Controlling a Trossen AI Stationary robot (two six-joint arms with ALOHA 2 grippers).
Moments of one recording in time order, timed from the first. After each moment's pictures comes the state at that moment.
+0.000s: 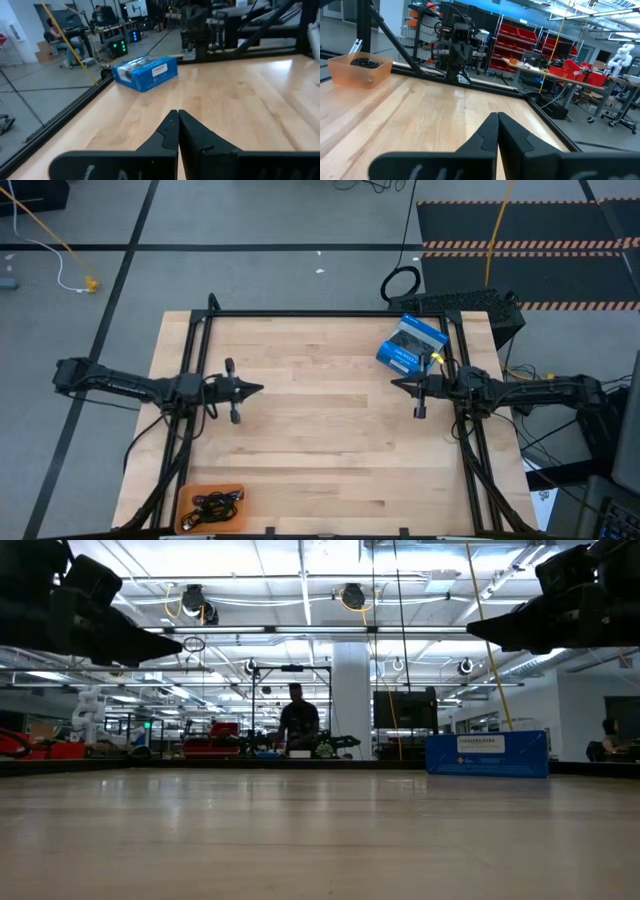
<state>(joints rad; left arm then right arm) -0.09 0.55 0.01 0.47 -0.25 0.14 -0.09 0.45 0.02 0.49 0.02 -0.25</state>
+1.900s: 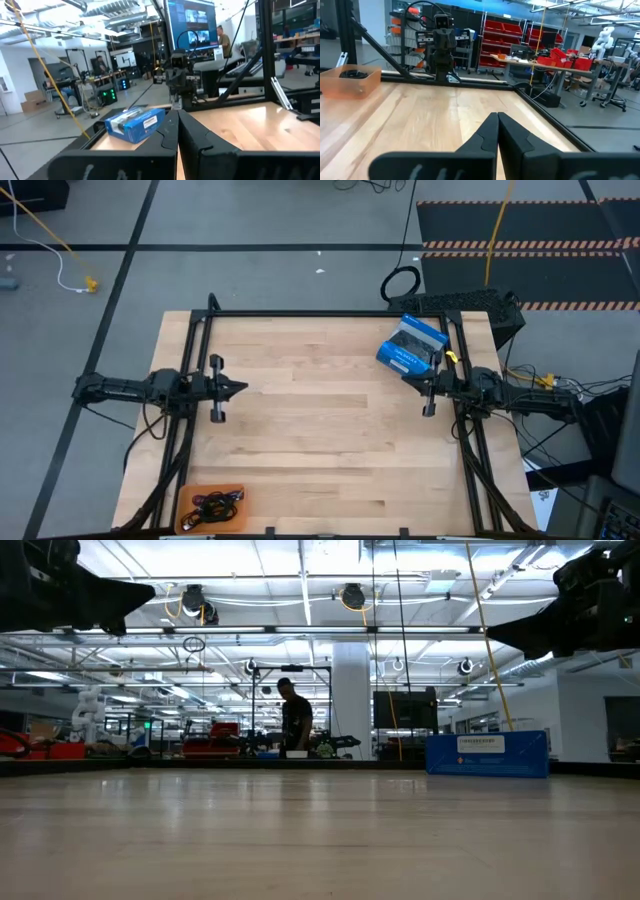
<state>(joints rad) -0.09 0.08 0.01 0.26 -0.13 0.22 -0.09 0.00 0.02 0.03 0.10 -0.14</state>
